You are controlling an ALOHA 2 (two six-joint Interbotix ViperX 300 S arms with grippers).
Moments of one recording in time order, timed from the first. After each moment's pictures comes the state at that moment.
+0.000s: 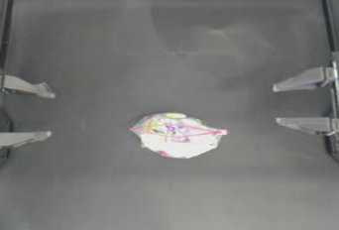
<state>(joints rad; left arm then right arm) -0.01 -1.13 1.24 -0.06 -0.13 0.19 -0.04 -0.98 1.19 0.00 -0.09 -0.04</state>
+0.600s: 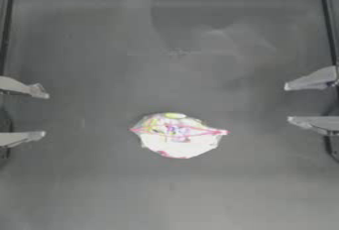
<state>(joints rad) 0.00 -1.21 1.29 -0.06 -0.13 0.19 -0.04 -1.10 1.24 0.02 -0.10 -0.04</state>
